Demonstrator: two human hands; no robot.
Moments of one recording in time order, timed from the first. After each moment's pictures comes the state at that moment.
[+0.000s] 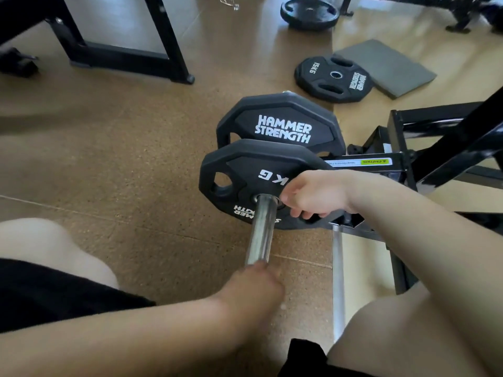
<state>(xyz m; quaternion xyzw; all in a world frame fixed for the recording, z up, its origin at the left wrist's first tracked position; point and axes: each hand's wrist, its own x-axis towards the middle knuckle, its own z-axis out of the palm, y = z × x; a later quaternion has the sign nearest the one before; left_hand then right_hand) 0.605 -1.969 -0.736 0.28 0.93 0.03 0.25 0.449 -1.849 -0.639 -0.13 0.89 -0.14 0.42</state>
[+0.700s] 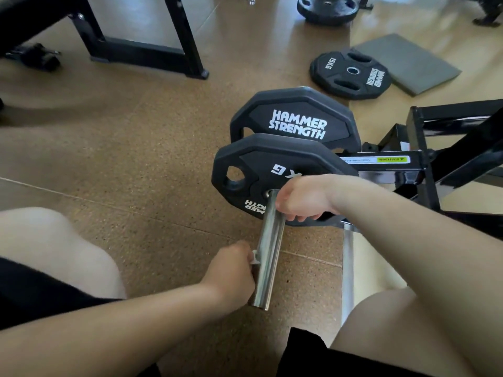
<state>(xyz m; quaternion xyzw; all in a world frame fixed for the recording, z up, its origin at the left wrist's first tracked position) 0.608 -2.013 -0.752 -0.12 0.92 0.32 0.19 0.454 -1.879 -0.663 -0.17 0.87 -0.09 0.45</state>
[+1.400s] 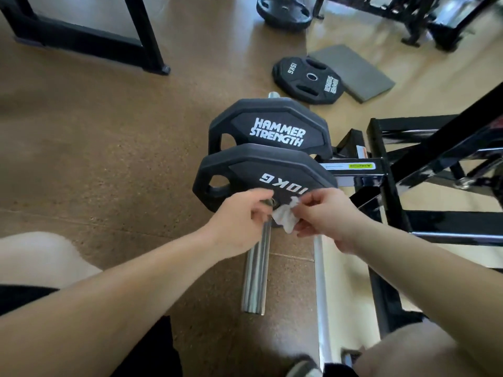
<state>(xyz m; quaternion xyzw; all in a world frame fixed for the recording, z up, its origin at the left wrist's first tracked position) 0.535 -2.037 -0.712 0.06 0.84 0.53 0.13 0.500 -1.850 -0.663 0.15 0.85 -0.45 0.24</state>
